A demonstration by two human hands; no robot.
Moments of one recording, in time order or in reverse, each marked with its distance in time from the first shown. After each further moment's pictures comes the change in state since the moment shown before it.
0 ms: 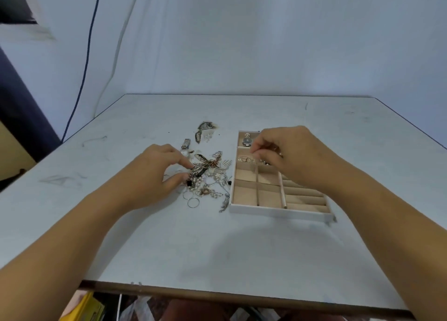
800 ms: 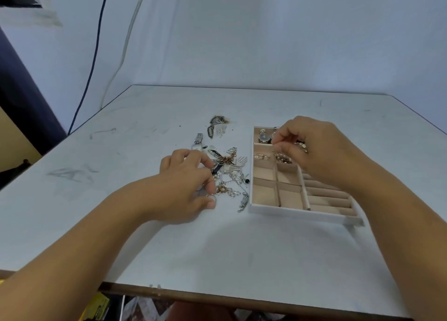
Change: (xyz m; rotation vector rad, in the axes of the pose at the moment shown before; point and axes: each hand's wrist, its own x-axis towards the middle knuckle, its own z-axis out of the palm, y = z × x) left_hand -0.006 0.022 0.006 0.058 -0.309 0.032; right_hand 0.008 0.006 0.007 -0.019 0.072 -0.005
